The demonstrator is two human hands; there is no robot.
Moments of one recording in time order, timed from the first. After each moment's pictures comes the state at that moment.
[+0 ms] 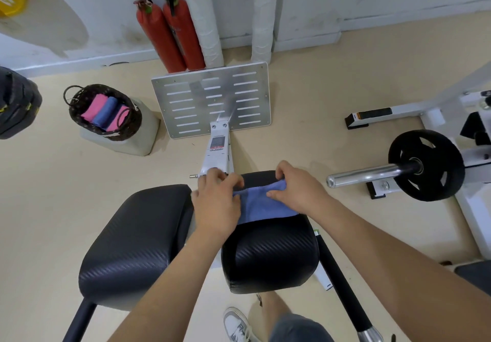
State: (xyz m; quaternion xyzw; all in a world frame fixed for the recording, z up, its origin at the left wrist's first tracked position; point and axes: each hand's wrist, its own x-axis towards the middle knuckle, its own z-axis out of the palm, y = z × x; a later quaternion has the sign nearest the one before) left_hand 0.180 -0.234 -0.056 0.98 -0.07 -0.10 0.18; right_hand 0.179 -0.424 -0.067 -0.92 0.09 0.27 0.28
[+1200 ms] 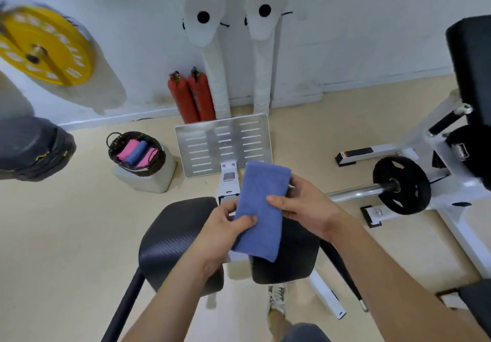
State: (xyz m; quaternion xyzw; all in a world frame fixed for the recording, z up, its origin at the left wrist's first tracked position) left_hand 0.073 -0.162 0.099 0.68 0.07 -0.34 0.64; right_hand 0.065 -0.355 0.101 -0.63 0.12 0.19 0.75
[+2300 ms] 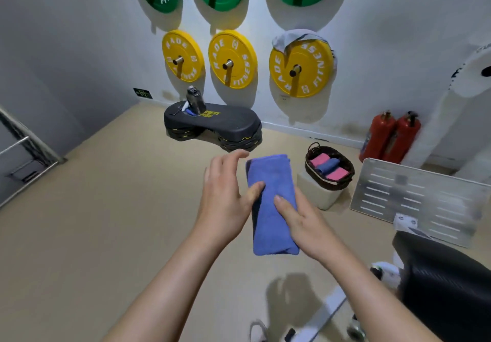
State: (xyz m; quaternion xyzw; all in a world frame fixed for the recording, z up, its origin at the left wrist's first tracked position) left_hand -0.038 0.400 0.214 0.92 0.10 0.20 0.34; right_hand 0.005 0.246 0.174 -0.79 -0.17 0.19 0.56
